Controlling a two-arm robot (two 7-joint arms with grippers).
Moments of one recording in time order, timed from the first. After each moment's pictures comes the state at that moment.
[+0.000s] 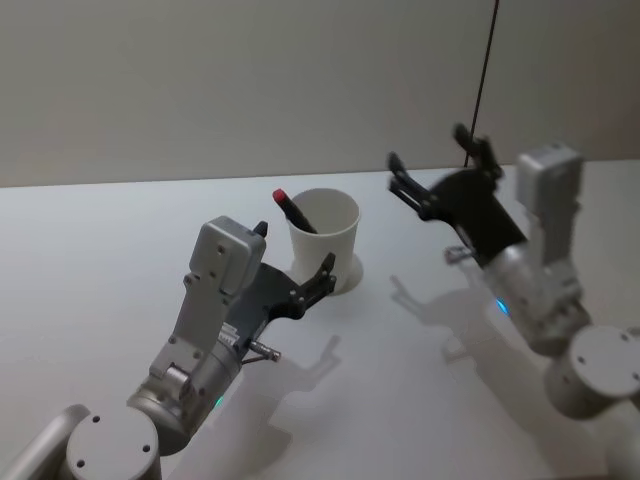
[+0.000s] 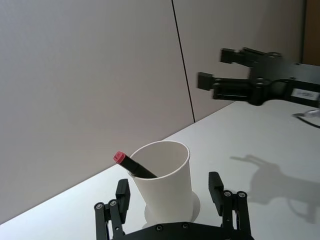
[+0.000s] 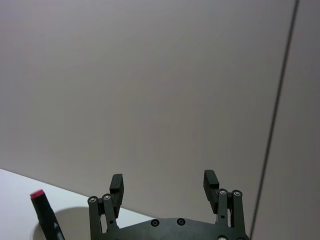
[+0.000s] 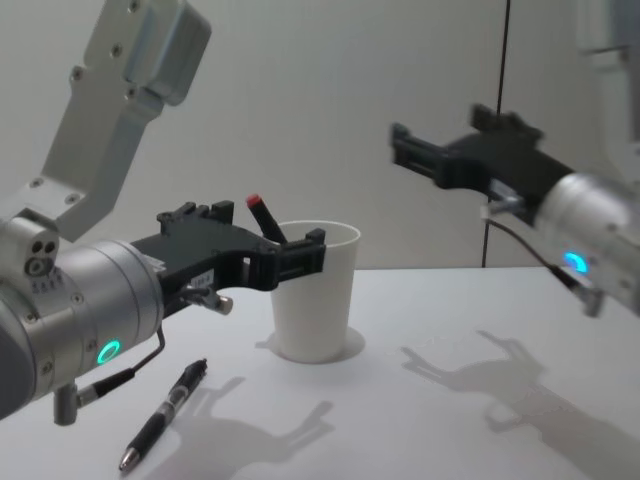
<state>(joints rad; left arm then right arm) -0.24 0.38 0.45 -1.63 -0.20 0.01 -0.01 0.48 0.10 -0.34 -1.18 0.11 -0.38 0.15</state>
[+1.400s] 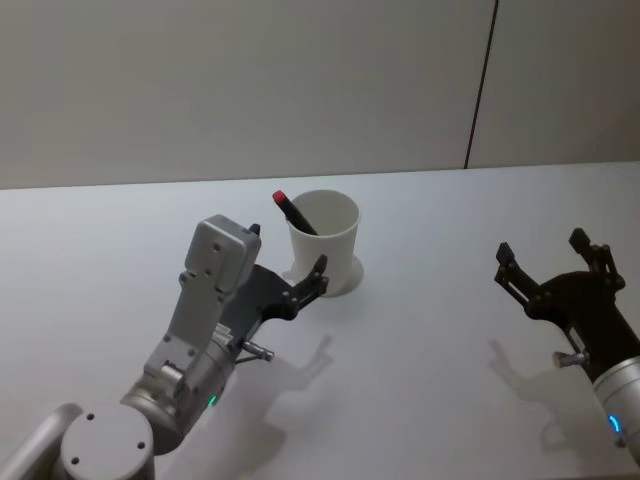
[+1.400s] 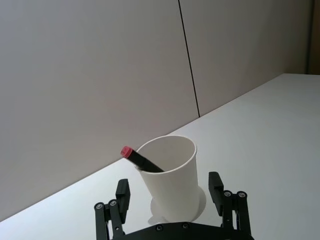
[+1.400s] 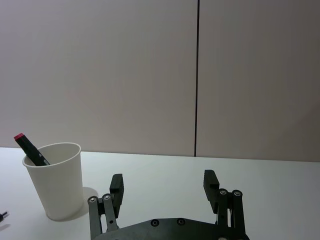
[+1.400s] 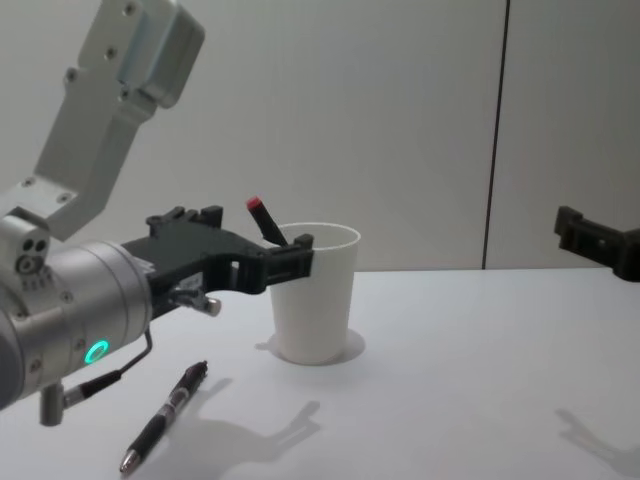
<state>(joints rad) -0.23 0.39 0.44 -1.63 -0.20 0.05 0.00 0.05 0.33 -0.28 -1.67 0.30 -0.16 -0.05</state>
